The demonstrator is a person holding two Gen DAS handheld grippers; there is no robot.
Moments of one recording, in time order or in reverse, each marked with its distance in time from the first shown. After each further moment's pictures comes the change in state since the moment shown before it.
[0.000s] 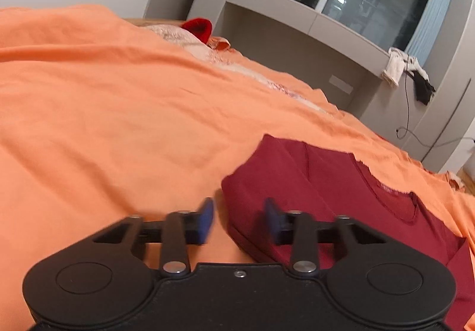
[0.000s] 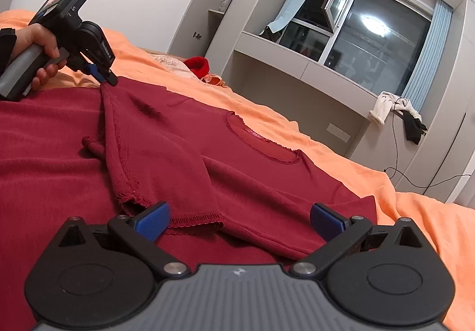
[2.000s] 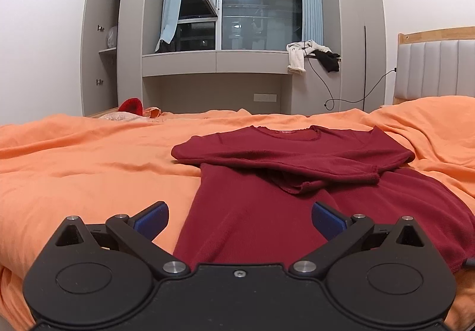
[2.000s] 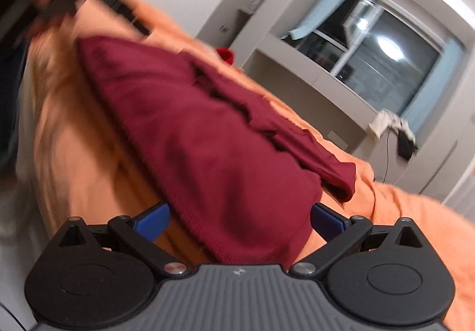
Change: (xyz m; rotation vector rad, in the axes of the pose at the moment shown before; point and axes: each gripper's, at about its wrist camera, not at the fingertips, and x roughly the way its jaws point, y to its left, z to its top) left arm -0.225 -0.016 -0.162 0.480 -0.229 -0.144; right arm -0.150 0.077 -0.093 -0.228 0.026 -0.044
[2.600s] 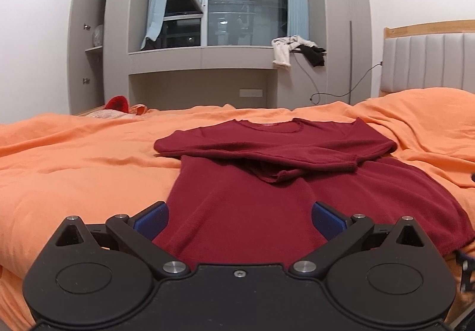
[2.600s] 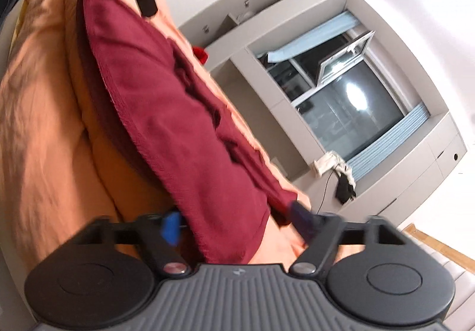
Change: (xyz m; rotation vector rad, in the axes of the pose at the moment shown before) left arm -0.009 -0.013 -0.007 0.027 0.012 -0.063; right arm 0.005 0.038 -0.002 -0.204 -0.065 -0.262
